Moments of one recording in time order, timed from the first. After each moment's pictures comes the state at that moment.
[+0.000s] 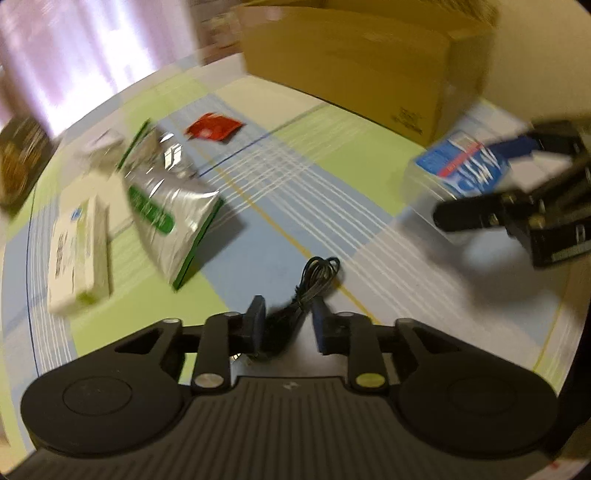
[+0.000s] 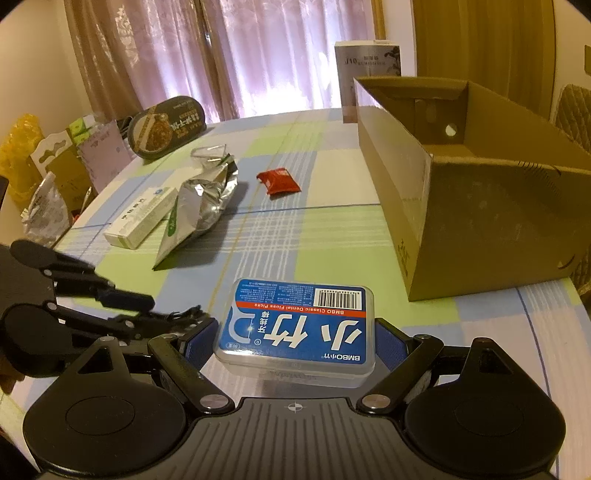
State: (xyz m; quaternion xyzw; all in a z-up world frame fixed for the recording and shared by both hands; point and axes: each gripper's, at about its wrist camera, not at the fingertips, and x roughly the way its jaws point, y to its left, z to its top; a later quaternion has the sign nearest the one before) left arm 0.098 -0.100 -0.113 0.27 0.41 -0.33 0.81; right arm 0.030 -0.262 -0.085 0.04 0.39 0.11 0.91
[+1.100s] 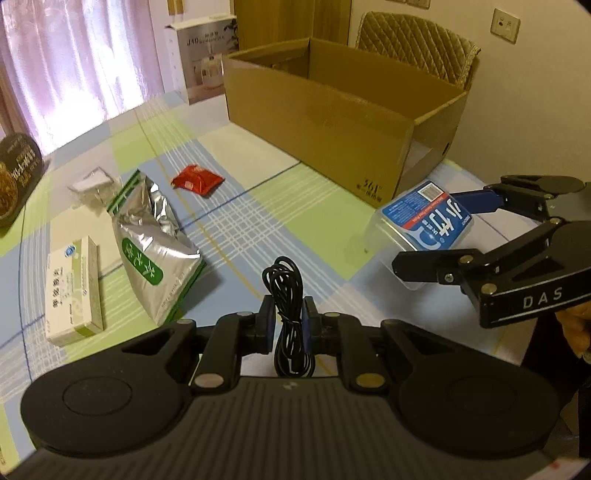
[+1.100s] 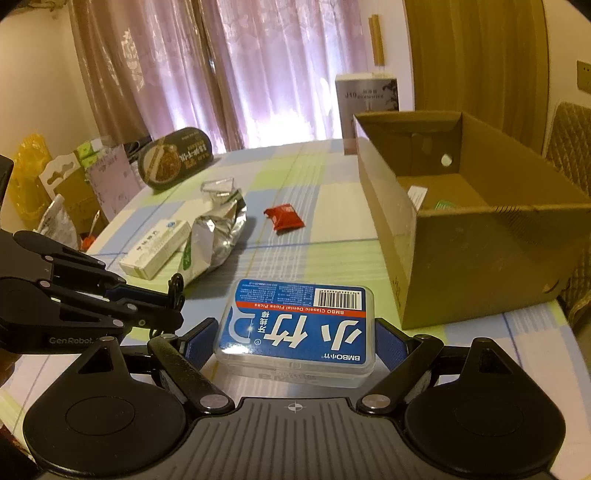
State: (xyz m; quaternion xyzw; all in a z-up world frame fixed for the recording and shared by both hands) left arm 0.090 -0.103 -0.053 0.18 0.40 -0.36 0.82; right arm 0.014 -0.267 -0.049 0.05 0.35 0.11 0.93
